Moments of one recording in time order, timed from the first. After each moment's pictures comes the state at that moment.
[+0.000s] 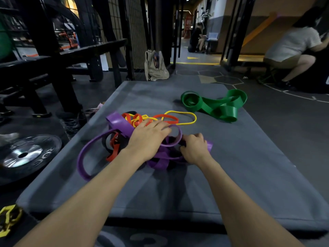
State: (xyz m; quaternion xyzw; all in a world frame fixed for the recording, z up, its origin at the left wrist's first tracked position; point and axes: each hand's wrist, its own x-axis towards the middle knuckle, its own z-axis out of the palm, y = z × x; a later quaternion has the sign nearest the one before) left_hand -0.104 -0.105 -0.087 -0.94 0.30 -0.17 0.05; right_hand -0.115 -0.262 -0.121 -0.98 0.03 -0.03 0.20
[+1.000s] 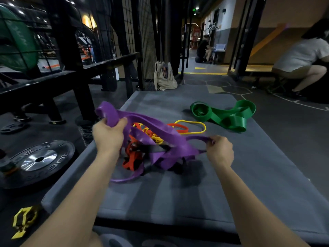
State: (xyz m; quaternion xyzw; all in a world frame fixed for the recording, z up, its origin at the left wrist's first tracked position) left_hand -0.107 -0.025 -0.059 -0.69 -0.14 -0.31 -0.64; right_hand -0.109 -0.279 -0.114 -0.88 0.24 -0.19 0.36
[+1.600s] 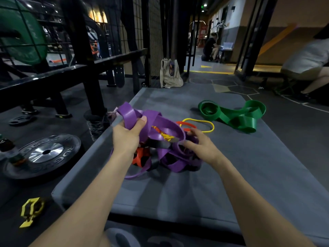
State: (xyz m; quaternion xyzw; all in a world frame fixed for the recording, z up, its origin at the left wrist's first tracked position) left_hand -0.113 -0.030 -0.075 -0.64 -0.06 -0.23 -0.73; right_hand -0.099 -0.232 -0.110 -0.89 -0.05 -0.05 0.45
